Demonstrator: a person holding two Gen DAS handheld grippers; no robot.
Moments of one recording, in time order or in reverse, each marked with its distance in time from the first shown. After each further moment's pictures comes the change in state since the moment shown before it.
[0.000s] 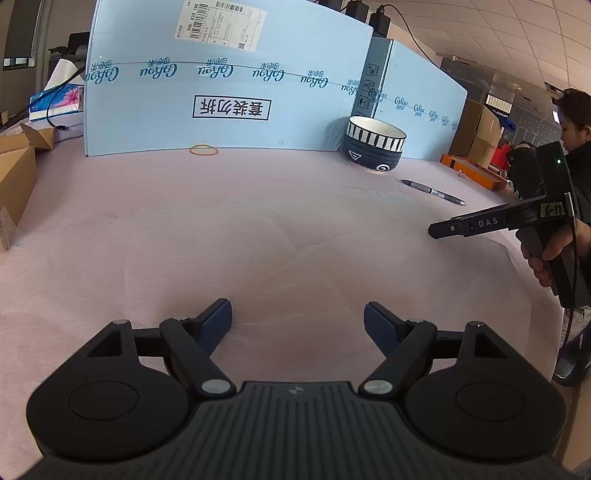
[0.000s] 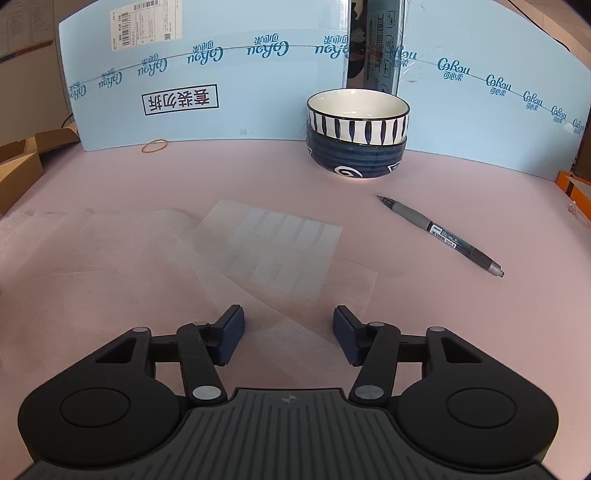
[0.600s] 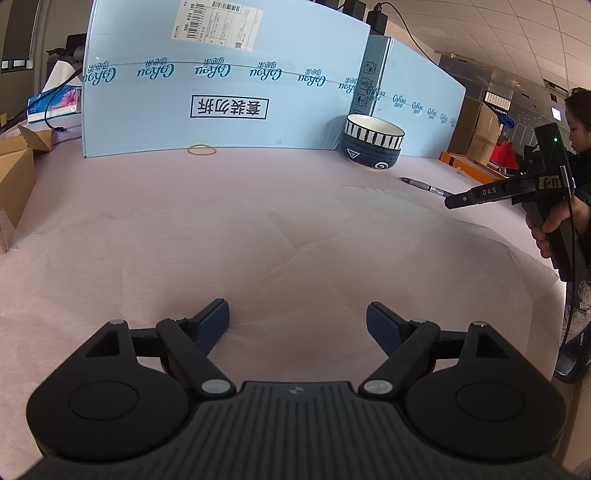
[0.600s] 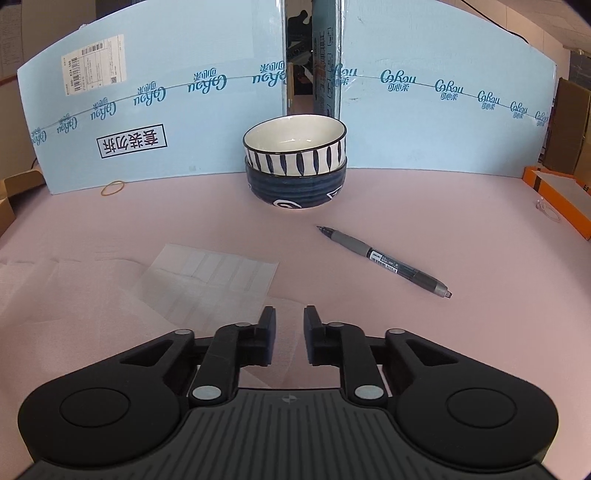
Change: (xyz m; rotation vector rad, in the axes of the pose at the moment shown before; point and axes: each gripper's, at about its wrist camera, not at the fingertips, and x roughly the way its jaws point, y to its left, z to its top) left arm 0.001 -0.003 -0.002 0.014 0.005 0.004; right arm -0.004 -0.051 0.015 0.152 -0.035 -0.071
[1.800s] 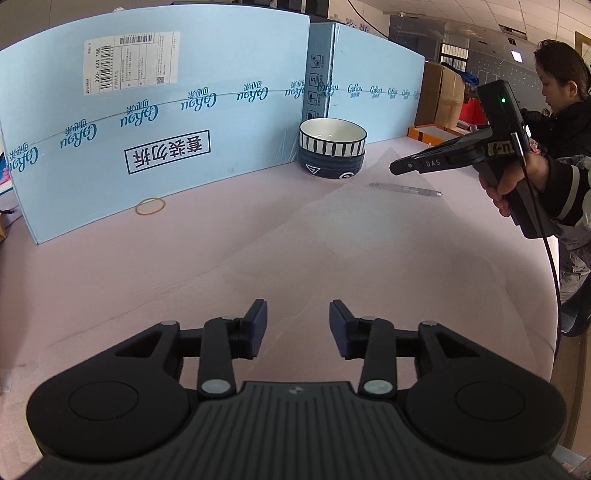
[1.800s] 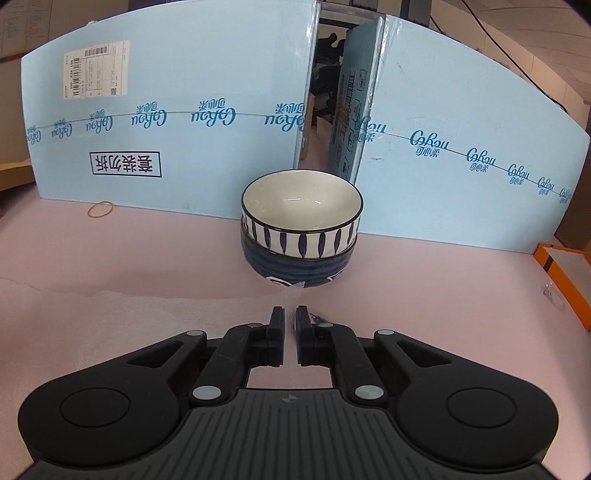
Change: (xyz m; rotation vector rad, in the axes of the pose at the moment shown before) left arm 0.048 -0.034 0.083 0.242 0.097 -0.007; right arm 0.026 0.003 0.056 -0.124 -0.106 -0.007
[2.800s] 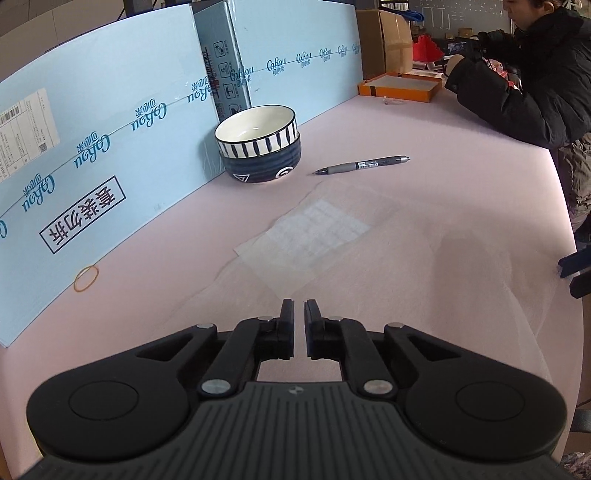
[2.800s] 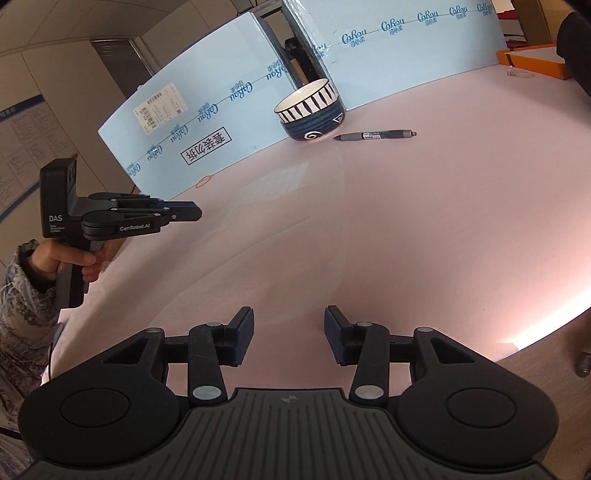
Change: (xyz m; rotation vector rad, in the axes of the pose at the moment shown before) left arm 0.066 -0.079 0.051 0.261 0.042 -0.063; right arm -0.179 -0.010 -0.181 0.385 0.049 0.341
